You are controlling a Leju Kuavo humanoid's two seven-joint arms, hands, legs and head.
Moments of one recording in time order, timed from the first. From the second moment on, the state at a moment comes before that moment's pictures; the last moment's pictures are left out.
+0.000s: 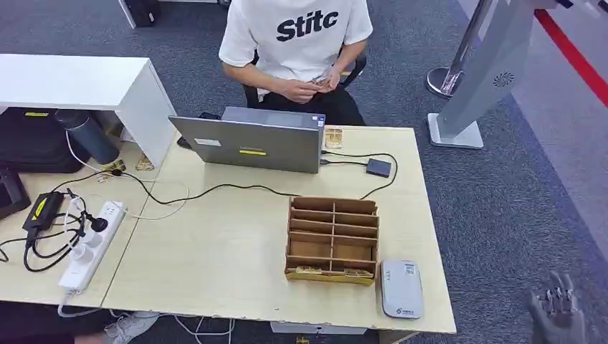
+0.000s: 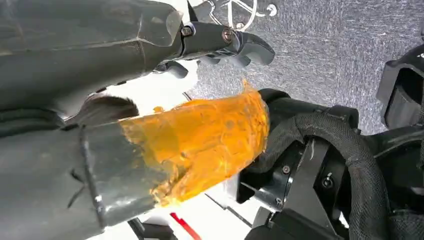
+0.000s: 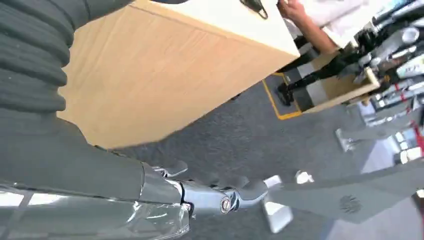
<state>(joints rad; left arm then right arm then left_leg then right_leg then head) 0.62 0.96 -1.29 -2.15 1.52 0.67 -0.39 -0.04 -0.02 -0.84 -1.03 -0.15 0.57 -0.44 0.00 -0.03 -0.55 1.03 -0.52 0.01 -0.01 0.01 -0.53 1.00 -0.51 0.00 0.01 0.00</state>
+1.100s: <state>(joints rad) 0.57 0.99 -1.36 -2.15 1.53 0.68 -0.39 -0.04 0.02 -0.11 -1.62 0.50 0.19 -0.38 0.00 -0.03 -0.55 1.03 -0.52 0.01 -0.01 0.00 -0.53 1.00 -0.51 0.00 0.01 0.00</state>
